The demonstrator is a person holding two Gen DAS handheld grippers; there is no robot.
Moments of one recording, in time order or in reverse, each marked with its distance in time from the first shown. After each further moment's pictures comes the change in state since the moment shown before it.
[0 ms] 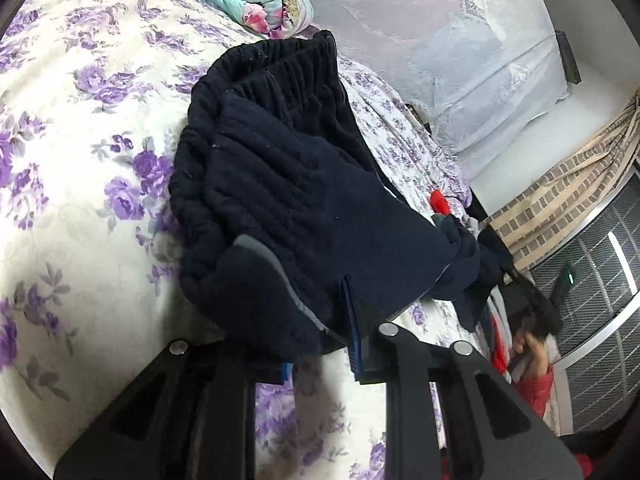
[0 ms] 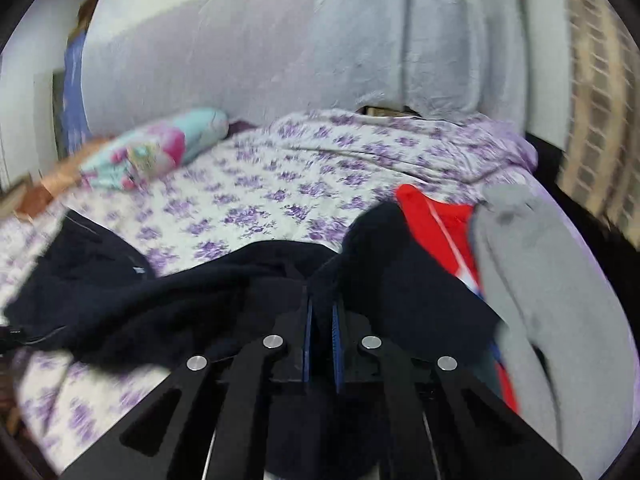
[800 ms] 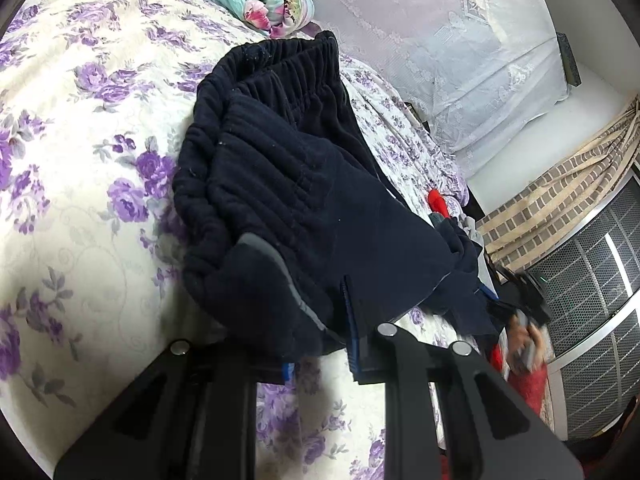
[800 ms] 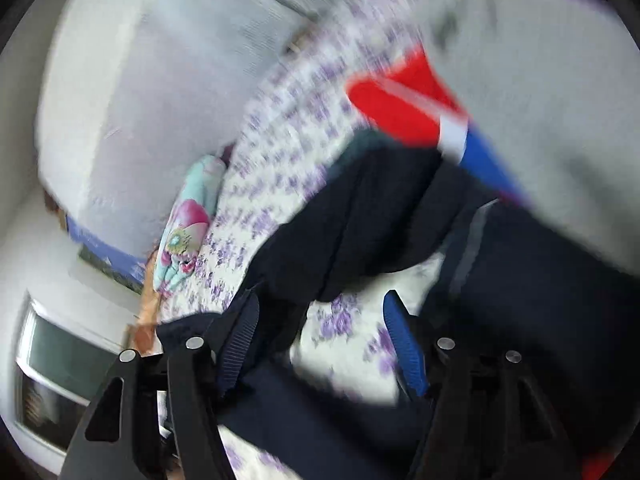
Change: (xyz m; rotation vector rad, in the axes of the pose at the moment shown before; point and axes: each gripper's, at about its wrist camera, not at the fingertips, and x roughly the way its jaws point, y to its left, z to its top) left arm 0.000 -0.003 -0.002 -0.008 0.016 -0.002; right arm 0.110 -0.097 -0.021 0.777 0.280 0.395
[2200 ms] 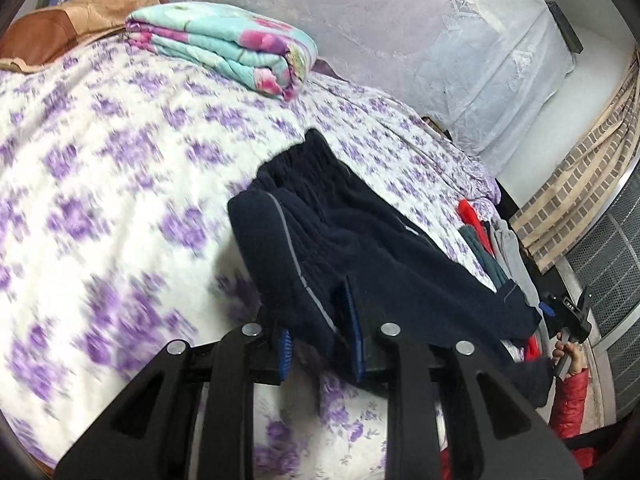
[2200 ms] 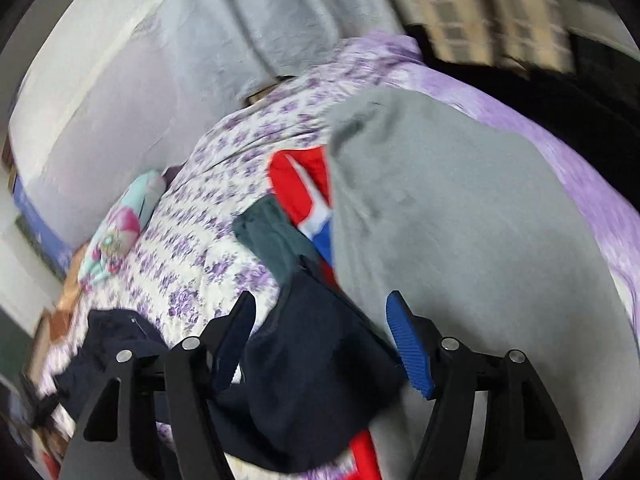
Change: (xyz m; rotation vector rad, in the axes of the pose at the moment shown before) left arm -0.074 -0.026 0.048 0.150 -0.065 0.200; right arm -0.132 0.012 -0.027 -0.394 -0.245 -0.361
